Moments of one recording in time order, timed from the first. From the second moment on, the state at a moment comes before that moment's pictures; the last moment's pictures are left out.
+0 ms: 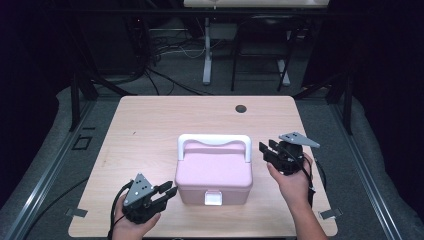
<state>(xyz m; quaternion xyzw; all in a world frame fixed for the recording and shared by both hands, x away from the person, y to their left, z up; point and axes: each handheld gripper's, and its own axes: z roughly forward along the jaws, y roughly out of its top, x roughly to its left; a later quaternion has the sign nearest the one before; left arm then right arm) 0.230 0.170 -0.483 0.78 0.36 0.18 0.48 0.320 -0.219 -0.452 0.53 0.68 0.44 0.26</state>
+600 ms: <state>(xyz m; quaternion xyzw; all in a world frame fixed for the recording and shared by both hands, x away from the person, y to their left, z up) 0.239 0.181 -0.489 0.77 0.38 0.19 0.48 0.320 -0.220 -0.451 0.53 0.68 0.45 0.26</state>
